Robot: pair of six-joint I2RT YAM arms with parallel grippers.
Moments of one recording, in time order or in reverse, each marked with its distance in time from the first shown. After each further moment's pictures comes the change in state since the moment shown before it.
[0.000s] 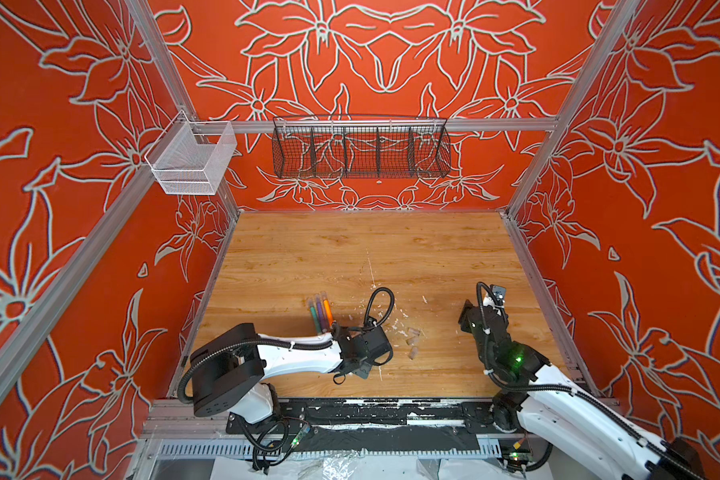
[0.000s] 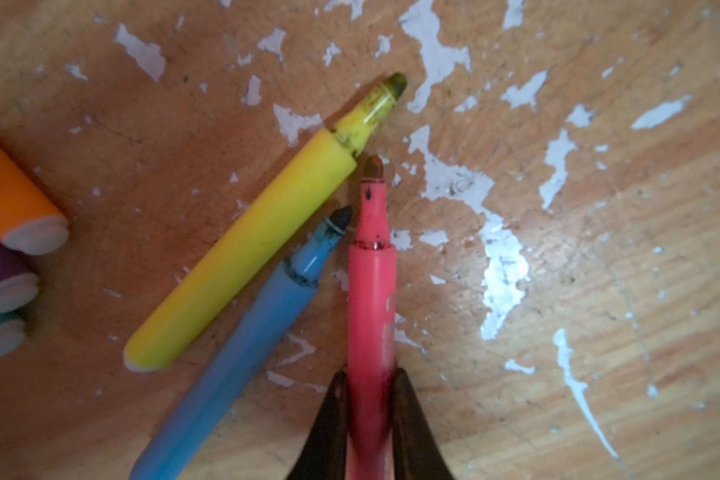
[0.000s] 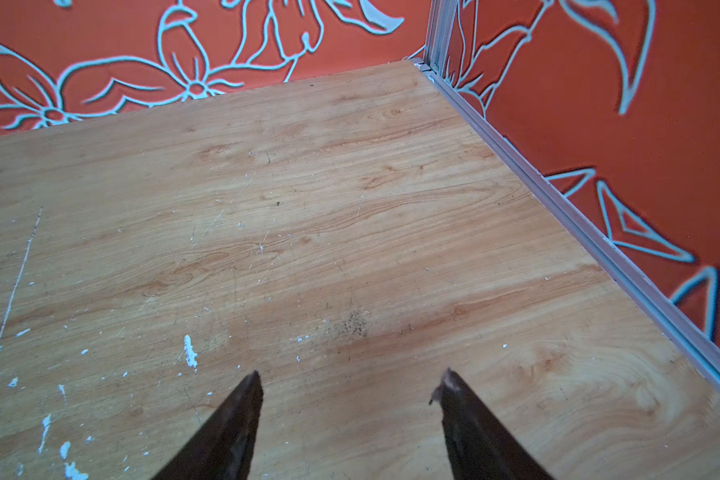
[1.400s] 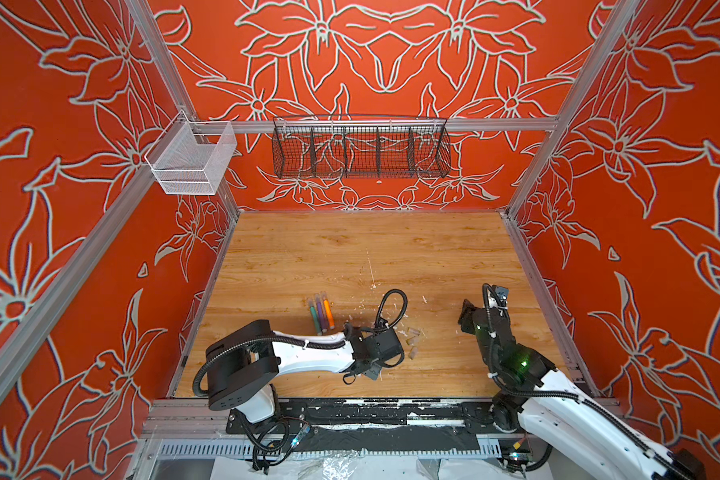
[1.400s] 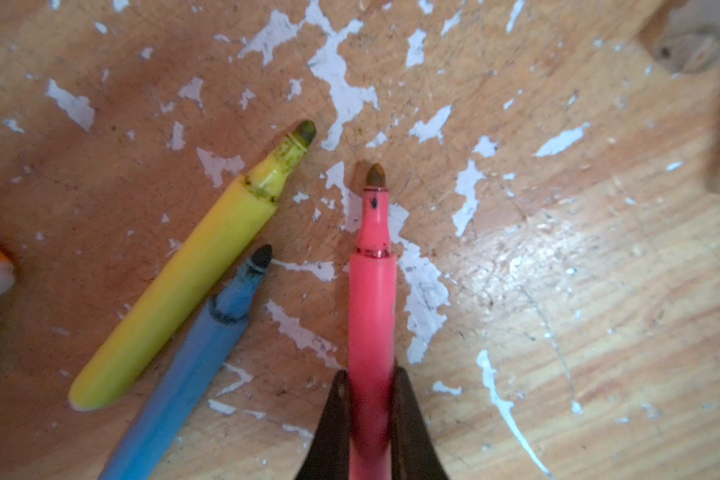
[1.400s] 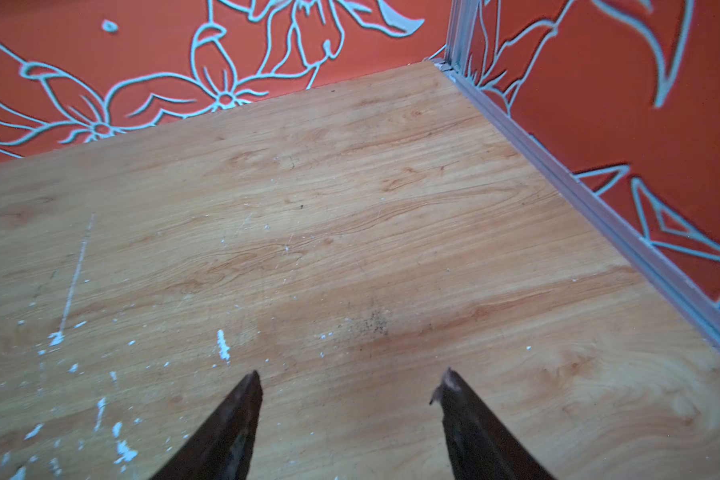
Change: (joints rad) left arm -0.044 0.081 0.085 -0.008 -0.003 -0.003; right arm -0.001 -0.096 0.000 -0.033 -0.098 0.017
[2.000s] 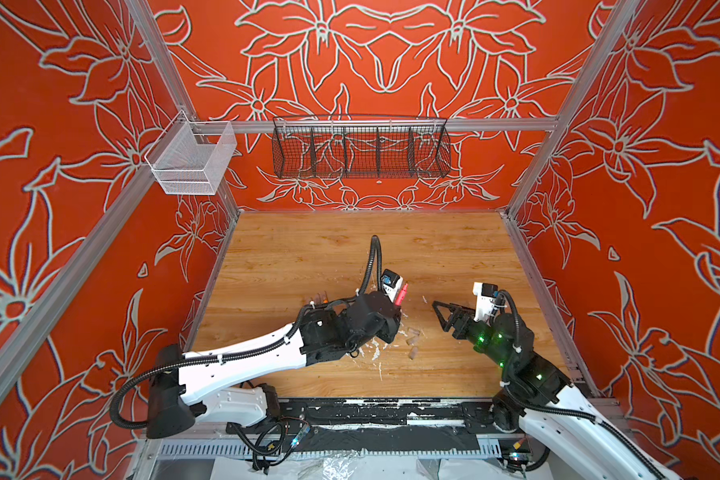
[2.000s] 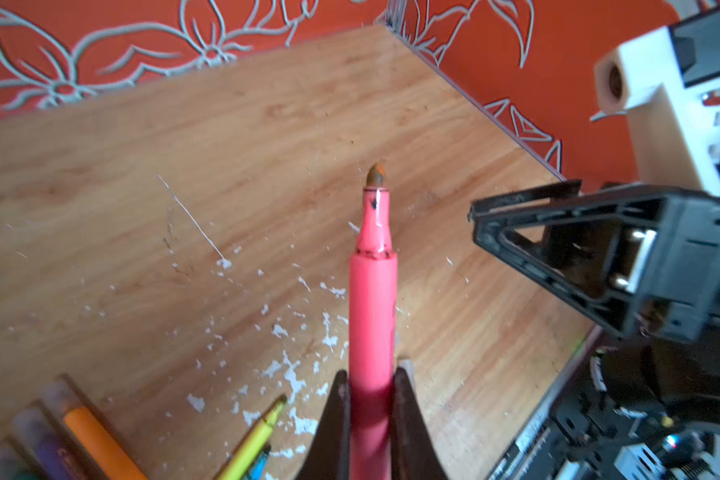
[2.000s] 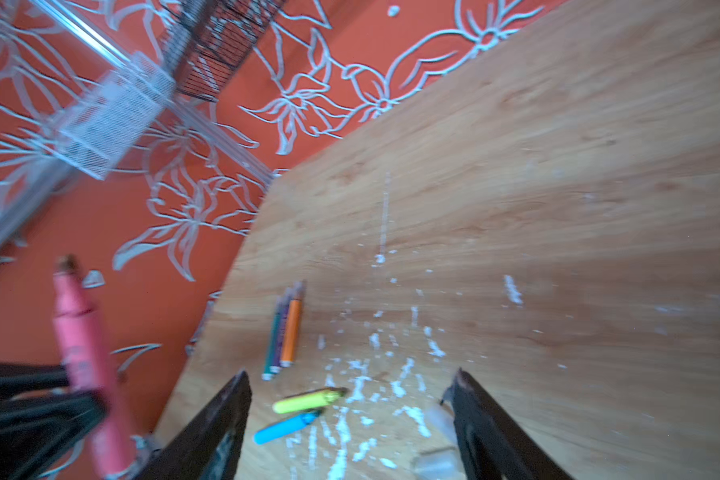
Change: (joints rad) left arm 0.038 -0.389 0.160 0.219 -0.137 0.274; right arm 0.005 -0.137 -0.008 0.220 -0.694 0.241
